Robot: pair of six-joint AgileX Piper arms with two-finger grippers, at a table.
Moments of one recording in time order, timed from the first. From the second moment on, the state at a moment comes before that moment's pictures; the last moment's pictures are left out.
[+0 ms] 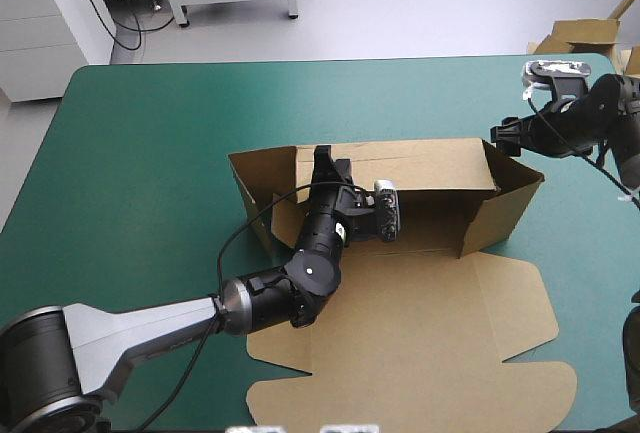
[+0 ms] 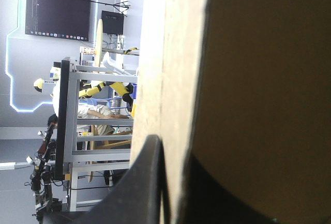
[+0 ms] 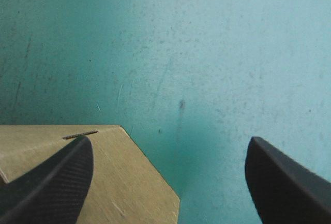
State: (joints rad) left arm -1.08 1.69 -1.13 1.58 0.76 -0.57; right arm -0.10 1.60 -1.52 0.19 1.02 -0.21
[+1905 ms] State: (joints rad) left arm -1.08 1.69 -1.13 1.56 0.77 -0.76; right arm -0.17 1.28 -1.12 0.34 0.98 -0.39
